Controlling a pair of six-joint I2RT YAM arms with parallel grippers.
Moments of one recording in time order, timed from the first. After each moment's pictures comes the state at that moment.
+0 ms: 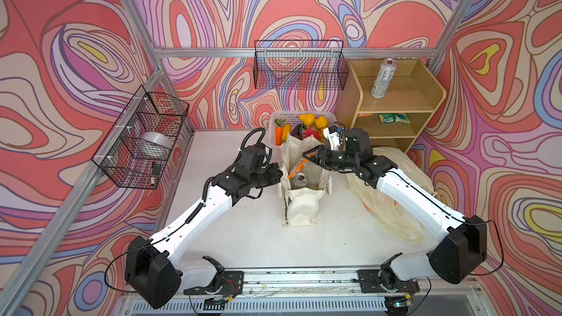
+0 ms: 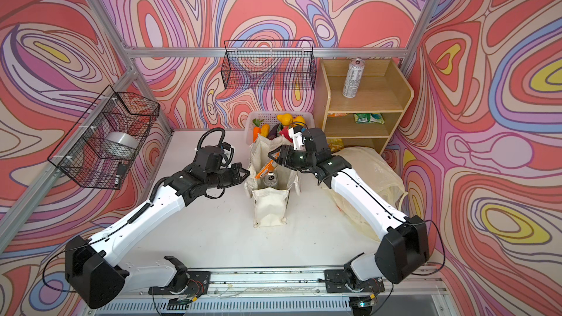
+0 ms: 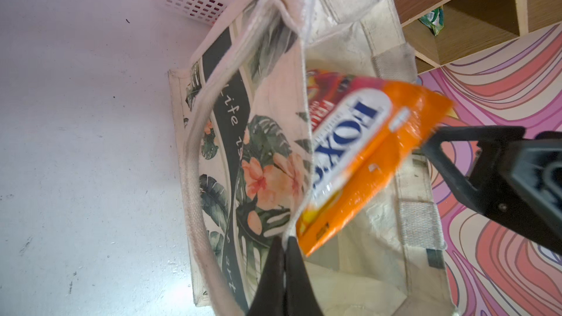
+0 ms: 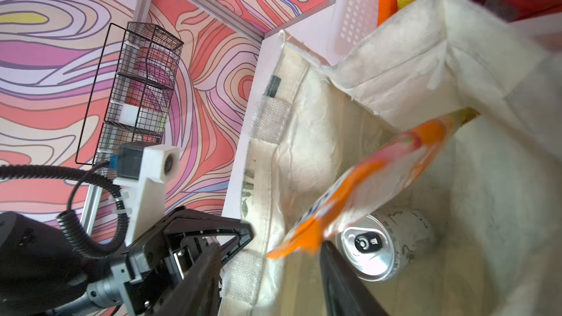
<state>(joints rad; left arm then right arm) -0.55 1.29 1.11 -0.49 0.20 -0.76 0.47 1.43 1.31 -0.37 -0.50 0.74</state>
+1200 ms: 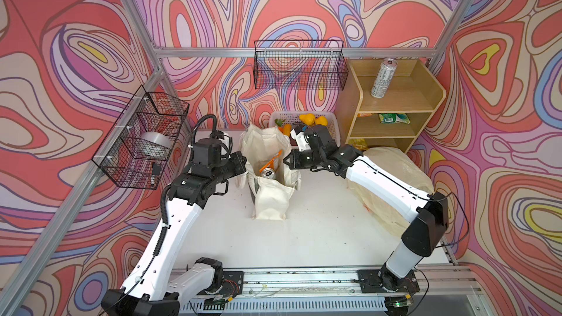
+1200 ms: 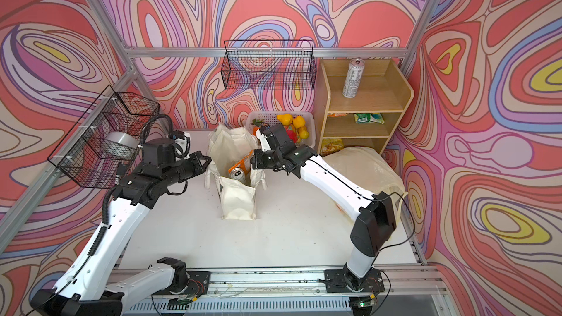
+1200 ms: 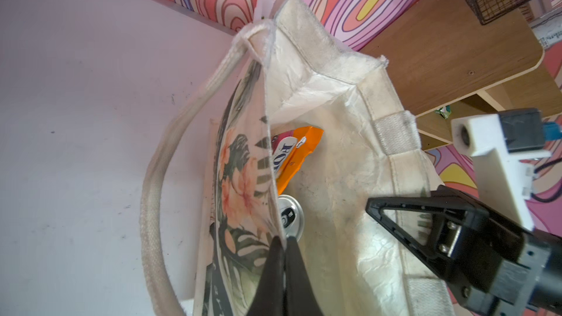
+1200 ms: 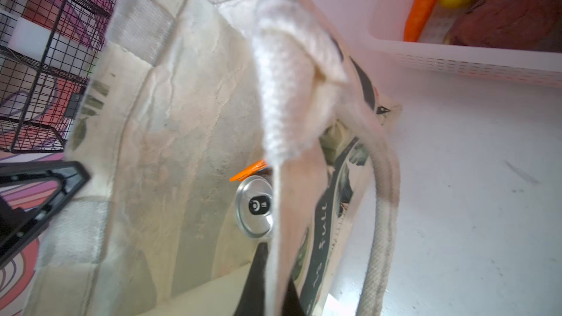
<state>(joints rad) -0.20 1.08 1.23 -0.72 0.17 -0.57 0.70 1.75 1.66 -0.56 -0.27 0.57</state>
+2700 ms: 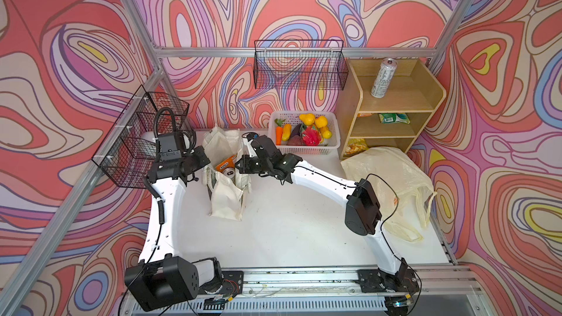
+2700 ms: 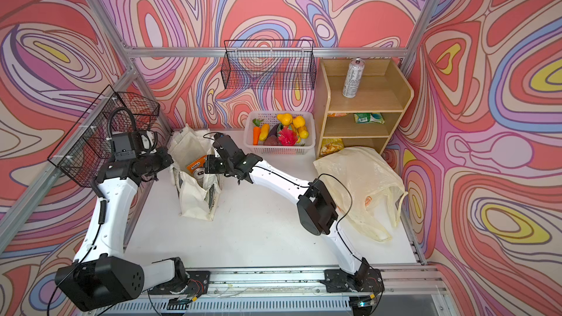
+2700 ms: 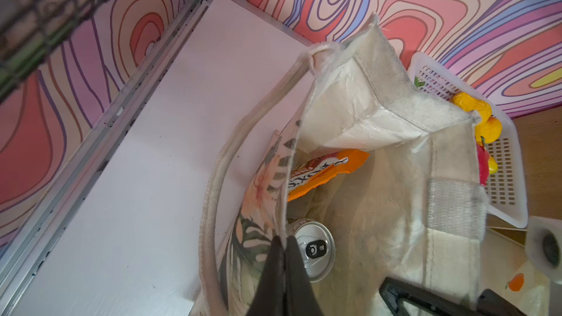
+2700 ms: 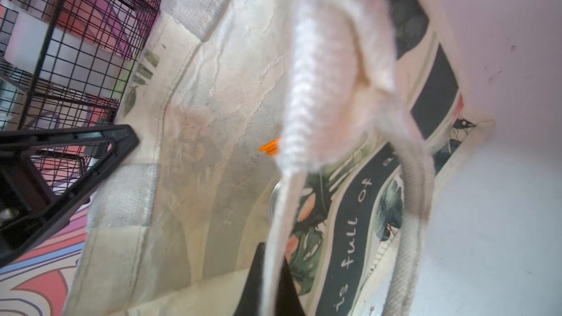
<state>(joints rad) 0.24 1.25 1.30 -0.78 0.16 -0.33 0.91 2.26 2.10 -0.32 -0.23 0.78</state>
